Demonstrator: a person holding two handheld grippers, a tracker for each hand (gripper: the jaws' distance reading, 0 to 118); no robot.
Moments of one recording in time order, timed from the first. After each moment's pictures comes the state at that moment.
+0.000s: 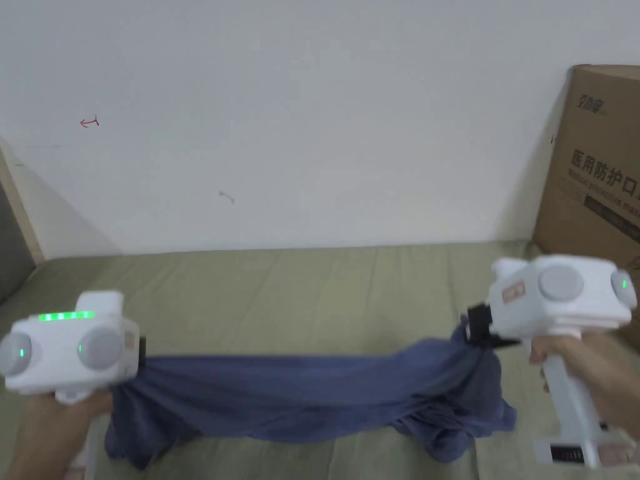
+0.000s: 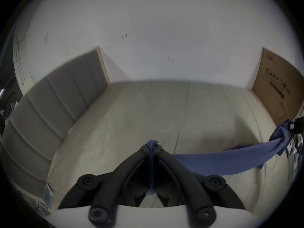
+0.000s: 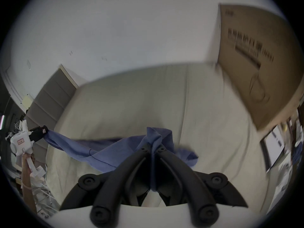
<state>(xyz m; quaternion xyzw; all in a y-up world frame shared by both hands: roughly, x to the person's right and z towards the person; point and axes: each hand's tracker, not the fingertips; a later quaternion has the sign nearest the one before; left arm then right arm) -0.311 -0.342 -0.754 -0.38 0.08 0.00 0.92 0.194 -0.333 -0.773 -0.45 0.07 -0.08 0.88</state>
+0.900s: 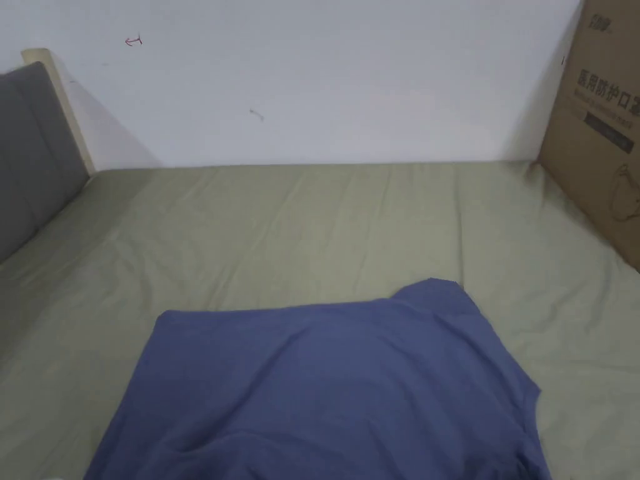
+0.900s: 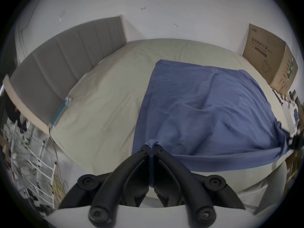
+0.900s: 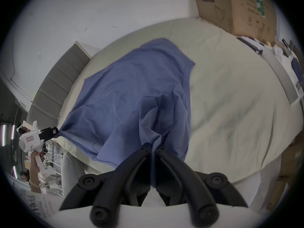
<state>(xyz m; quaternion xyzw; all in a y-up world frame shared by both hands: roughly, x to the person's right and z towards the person) -0.351 -0.408 -0.331 -0.45 0.10 0.04 0.89 0.169 -0.413 -0.311 -0.50 0.09 -0.14 0.85</state>
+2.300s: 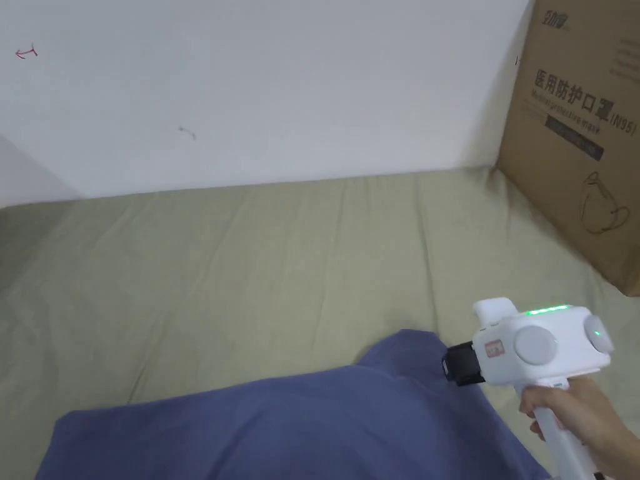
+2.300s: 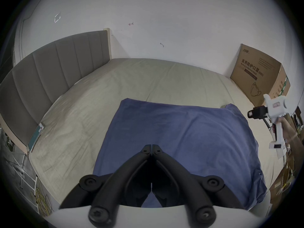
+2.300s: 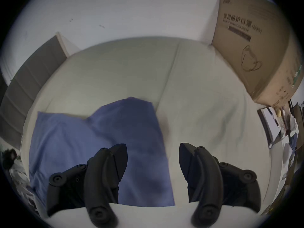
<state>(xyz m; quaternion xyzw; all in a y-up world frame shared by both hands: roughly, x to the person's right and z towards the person) -0.290 -0.381 -0.472 -0.37 0.05 0.06 0.93 0.196 -0.440 -0.699 -0.49 0.03 0.00 0.87</state>
